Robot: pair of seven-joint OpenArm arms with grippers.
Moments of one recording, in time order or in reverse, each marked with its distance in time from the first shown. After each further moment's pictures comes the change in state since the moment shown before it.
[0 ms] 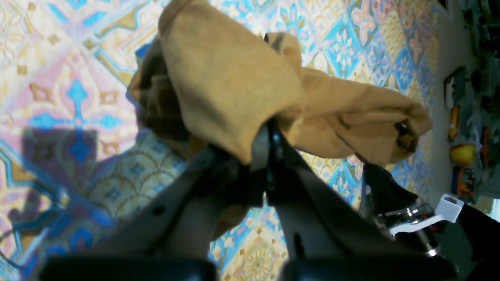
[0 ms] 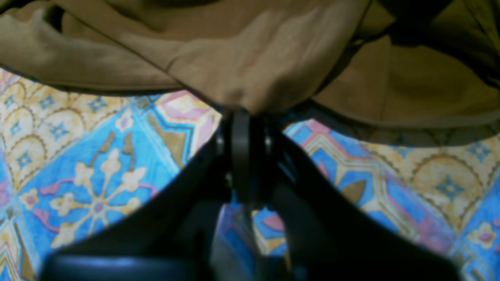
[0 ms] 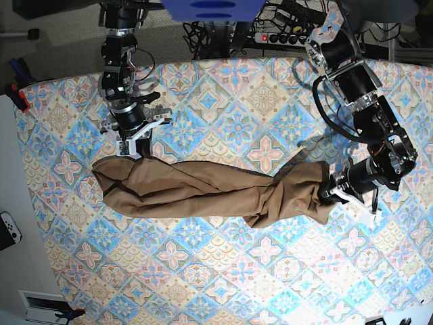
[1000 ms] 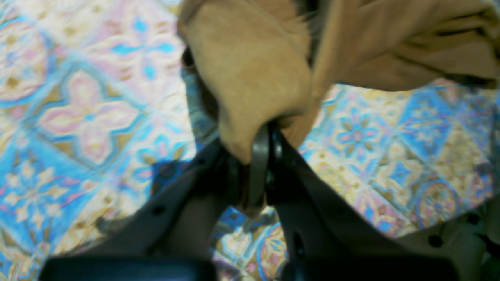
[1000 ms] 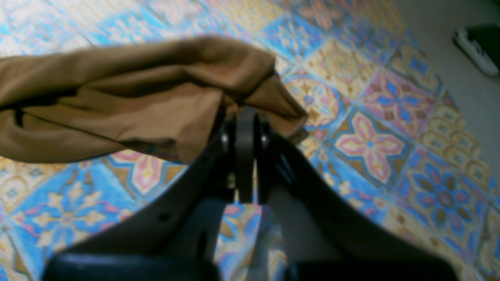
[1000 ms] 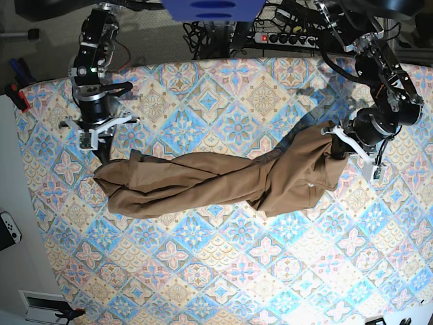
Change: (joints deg) left arm 20.7 -2.6 -0.3 24.9 0.2 -7.6 0.0; right arm -8.2 -0.2 9.0 24.0 -0.2 0.2 -3.6
